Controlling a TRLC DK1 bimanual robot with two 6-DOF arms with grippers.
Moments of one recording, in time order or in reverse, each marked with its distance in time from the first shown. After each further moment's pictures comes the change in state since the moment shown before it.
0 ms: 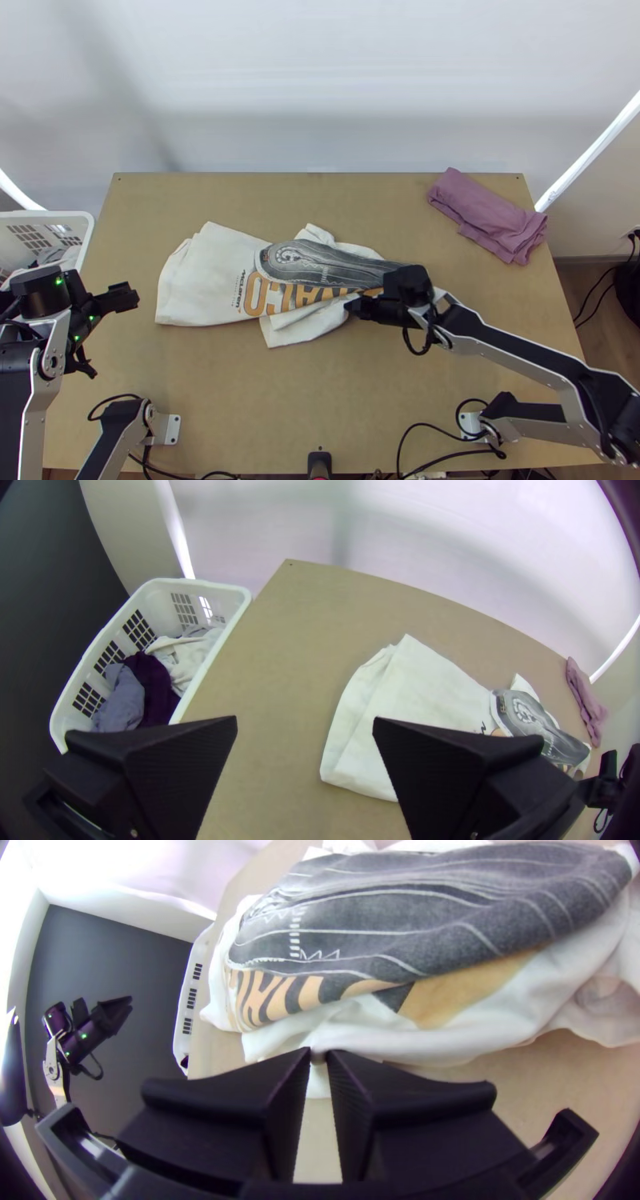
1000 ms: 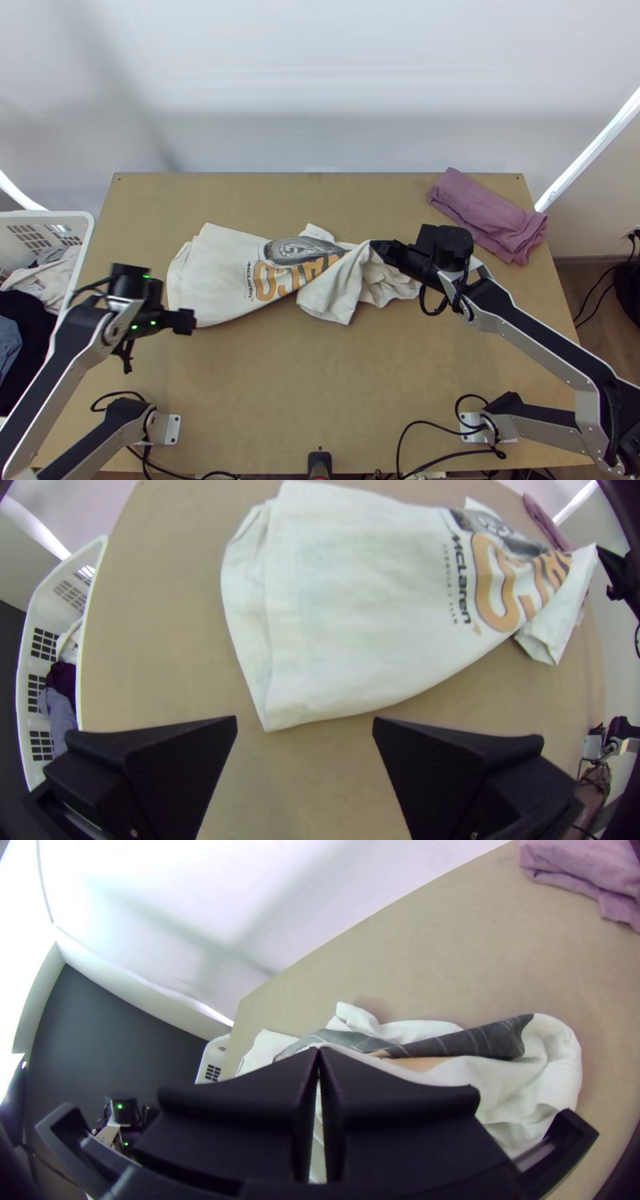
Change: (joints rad) left arm -0.307 0.265 -0.185 0.029 0.126 0.081; right arm -0.210 -0.040 0.164 0.037 0.120 -0.019
